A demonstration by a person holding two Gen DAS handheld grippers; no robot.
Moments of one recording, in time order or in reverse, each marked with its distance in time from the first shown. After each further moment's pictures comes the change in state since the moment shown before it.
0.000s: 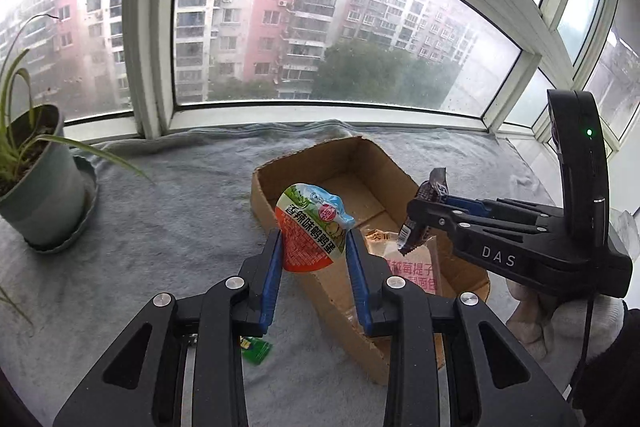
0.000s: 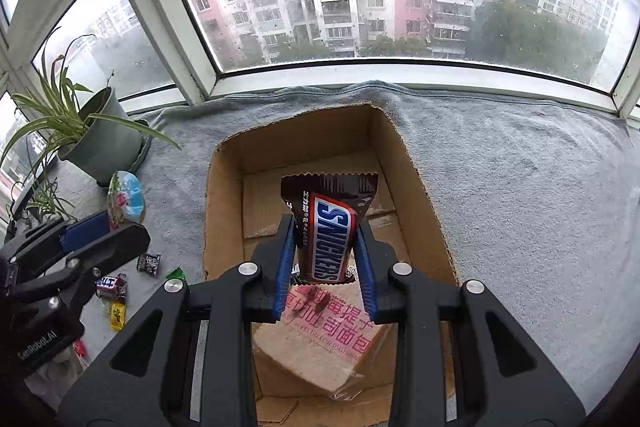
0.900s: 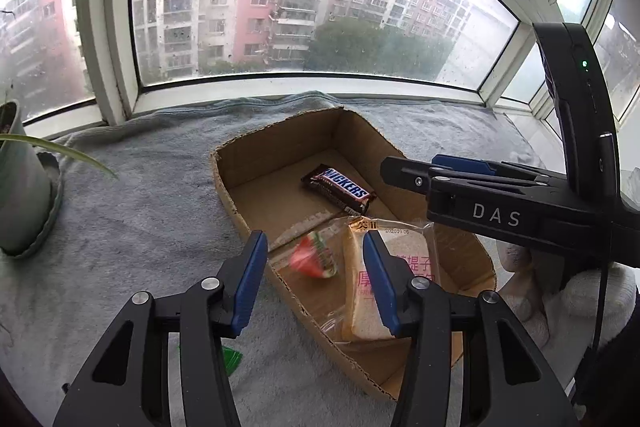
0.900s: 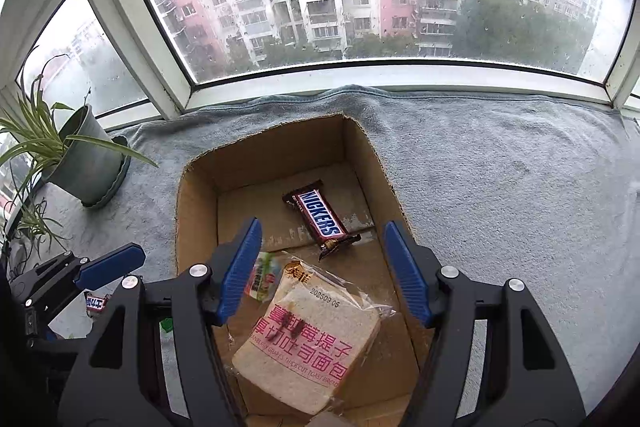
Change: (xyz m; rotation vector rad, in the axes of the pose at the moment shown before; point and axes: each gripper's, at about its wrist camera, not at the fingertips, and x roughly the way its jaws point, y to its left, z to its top) left arm 0.030 -0.016 -0.002 0.024 0.076 -0.020; right arm 0.004 -0.016 0.009 0.044 -0.007 -0.038
